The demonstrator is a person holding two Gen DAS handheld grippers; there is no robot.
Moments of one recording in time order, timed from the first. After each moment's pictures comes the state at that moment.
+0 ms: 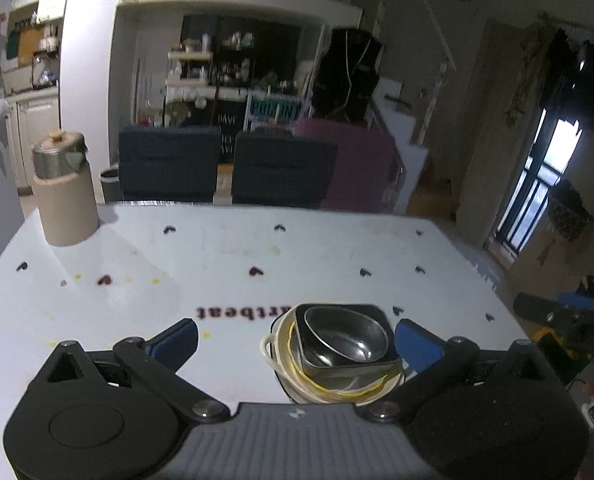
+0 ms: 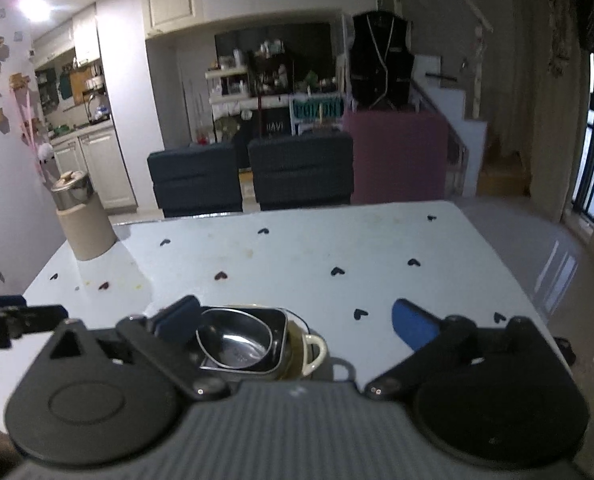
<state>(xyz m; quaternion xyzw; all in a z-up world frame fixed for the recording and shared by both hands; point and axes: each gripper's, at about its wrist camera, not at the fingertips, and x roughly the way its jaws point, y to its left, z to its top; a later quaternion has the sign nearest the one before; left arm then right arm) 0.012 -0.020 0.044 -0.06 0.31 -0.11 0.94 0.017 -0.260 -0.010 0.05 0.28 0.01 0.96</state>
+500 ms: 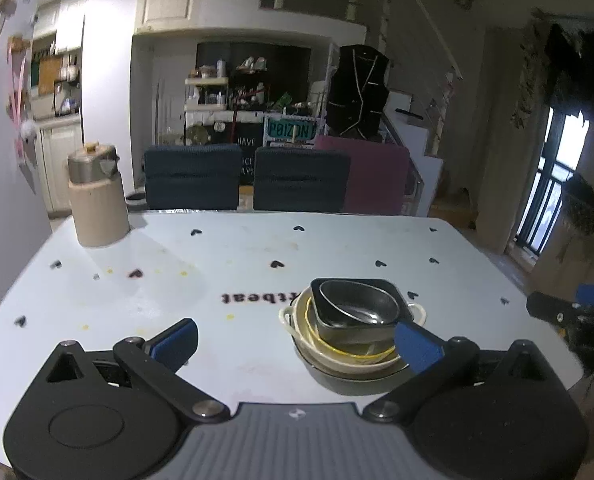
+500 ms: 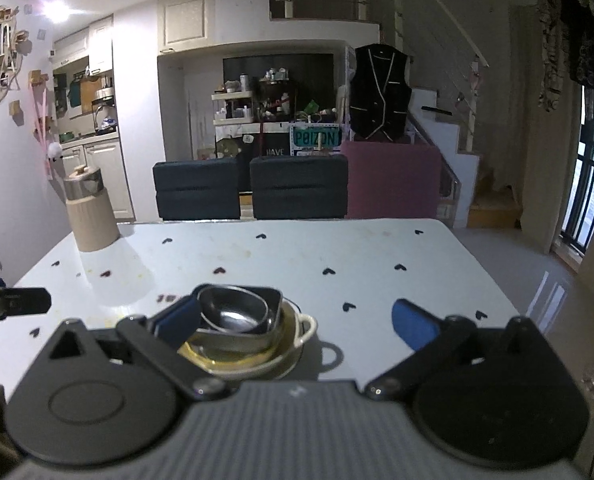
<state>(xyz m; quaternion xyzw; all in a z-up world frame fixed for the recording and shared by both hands) -0.059 -0.031 0.018 -0.02 0.27 -0.07 0.96 -0.055 -0.256 -0.034 0.01 0.24 0.00 0.97</state>
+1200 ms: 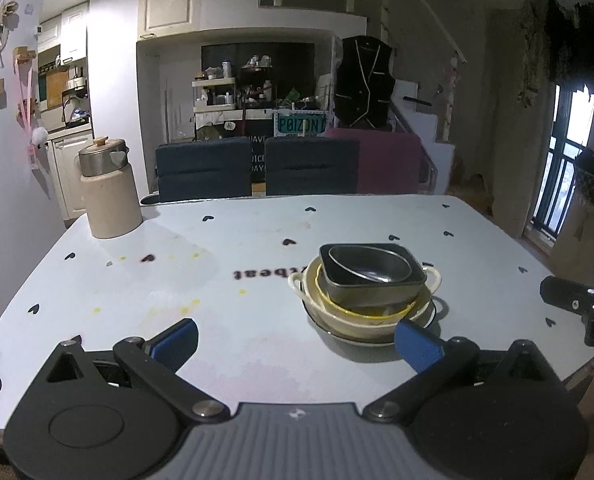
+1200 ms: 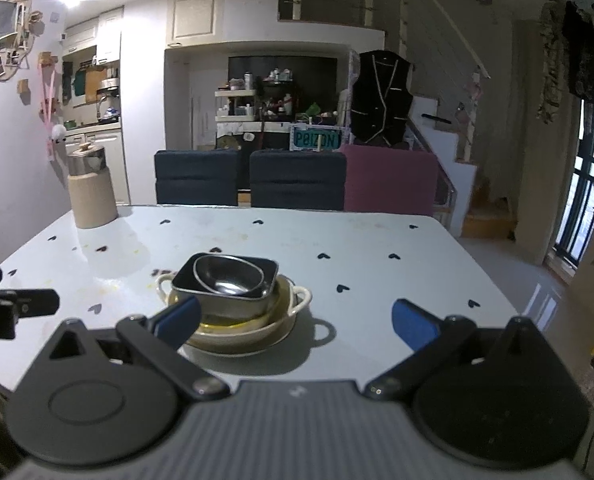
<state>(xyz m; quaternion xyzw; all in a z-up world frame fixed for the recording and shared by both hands) -0.082 -0.042 -0.021 0.01 0.28 -0.05 0.96 -0.083 -0.253 -0.057 -0.01 0.23 0.01 0.97</state>
